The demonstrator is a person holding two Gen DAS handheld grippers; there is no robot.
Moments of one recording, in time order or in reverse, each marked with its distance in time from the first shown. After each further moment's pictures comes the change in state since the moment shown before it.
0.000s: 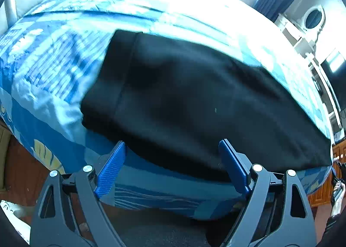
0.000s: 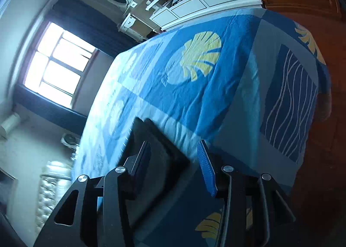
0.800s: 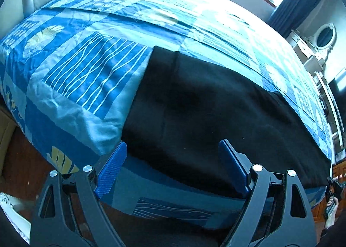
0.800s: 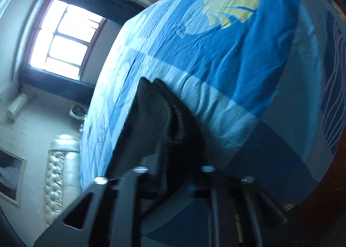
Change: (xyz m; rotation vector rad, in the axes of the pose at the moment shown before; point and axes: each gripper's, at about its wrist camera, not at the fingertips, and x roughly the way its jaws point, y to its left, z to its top) left arm -0.010 0.043 0.018 -0.100 -0.027 0.045; right arm 0.074 0.028 -0.028 -0.076 0.209 -0.005
